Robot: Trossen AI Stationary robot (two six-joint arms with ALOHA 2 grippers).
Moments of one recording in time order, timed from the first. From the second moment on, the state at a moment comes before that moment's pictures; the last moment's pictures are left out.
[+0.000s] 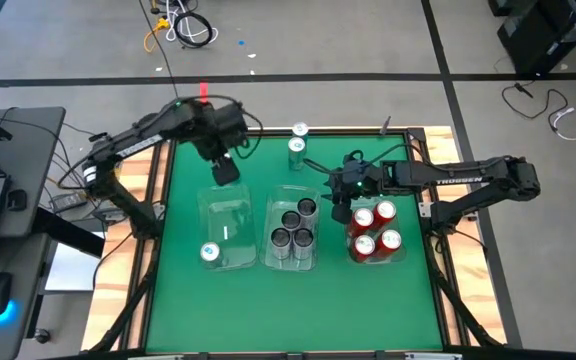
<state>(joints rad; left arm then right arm) 0.41 1.57 1.78 -1.56 -0.12 -0.07 -0.10 1.29 0.96 -0.45 0.14 0.07</state>
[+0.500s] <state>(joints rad) 0.08 1.39 1.56 -1.57 -0.13 -0.43 -0.10 1.29 0.96 -0.45 0.14 0.07</state>
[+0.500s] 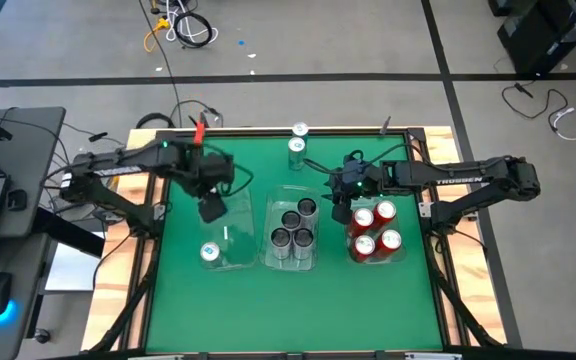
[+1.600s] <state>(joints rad) -0.09 1.27 1.05 -1.27 -0.04 -0.72 -0.10 1.29 0.96 -0.45 0.14 0.08</state>
